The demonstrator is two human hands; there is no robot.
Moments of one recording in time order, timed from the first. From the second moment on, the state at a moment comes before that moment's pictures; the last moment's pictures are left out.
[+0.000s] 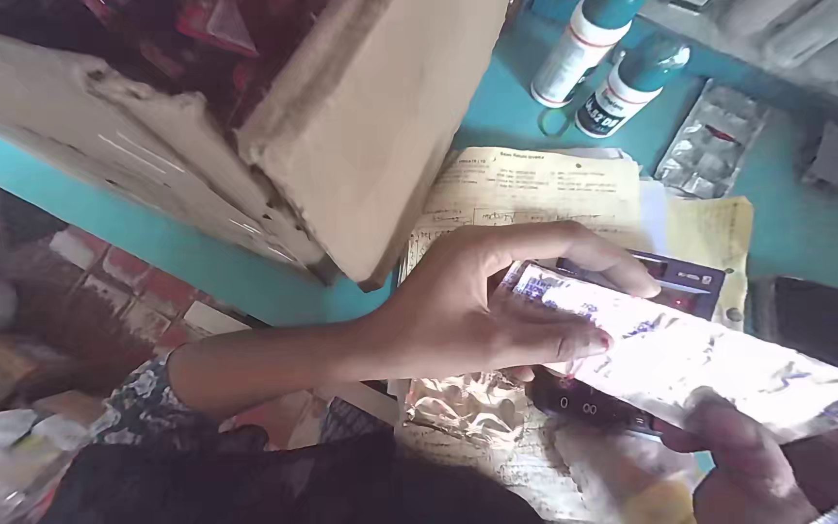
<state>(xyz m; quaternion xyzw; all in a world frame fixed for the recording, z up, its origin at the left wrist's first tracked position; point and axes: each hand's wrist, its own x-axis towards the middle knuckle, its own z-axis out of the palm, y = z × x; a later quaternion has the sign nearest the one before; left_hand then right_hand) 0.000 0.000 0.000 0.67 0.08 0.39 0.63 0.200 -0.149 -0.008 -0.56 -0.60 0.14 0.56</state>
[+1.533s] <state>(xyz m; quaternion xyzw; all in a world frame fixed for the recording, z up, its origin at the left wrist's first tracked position) -0.003 0.001 0.004 0.64 0.17 0.35 0.66 0.213 -0.187 -0.044 -0.65 -0.63 -0.13 0.40</state>
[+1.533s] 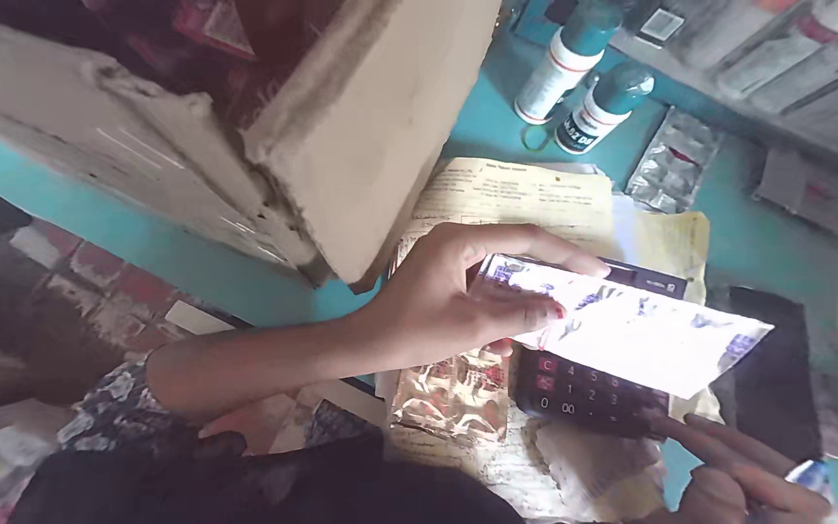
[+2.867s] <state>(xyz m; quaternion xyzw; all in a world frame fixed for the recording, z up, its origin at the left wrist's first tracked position) -0.004 0.001 0.004 0.65 0.18 0.37 0.64 0.209 -0.180 -0.039 -0.66 -0.65 -0.13 0.35</state>
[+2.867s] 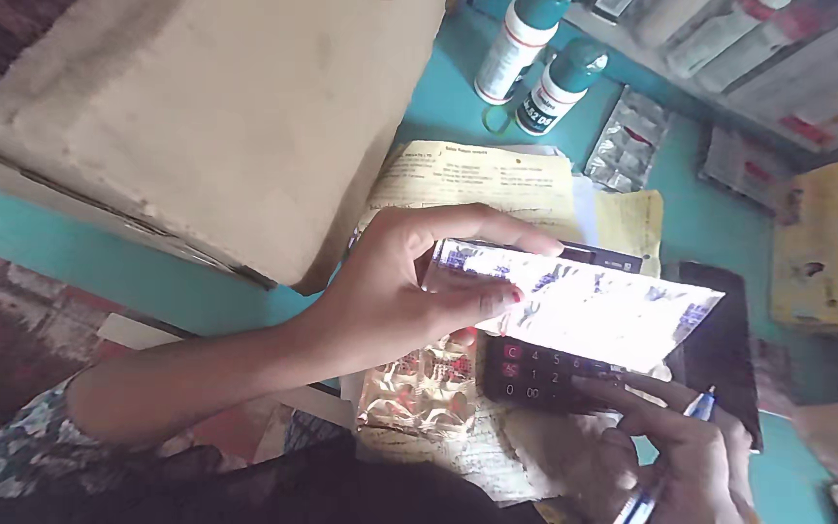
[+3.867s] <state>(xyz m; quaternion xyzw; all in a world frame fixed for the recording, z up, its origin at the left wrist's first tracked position) -0.002 0.003 0.003 0.65 0.21 0.41 0.61 0.210 -0.184 -0.043 -0.62 -0.66 -0.17 0.39</state>
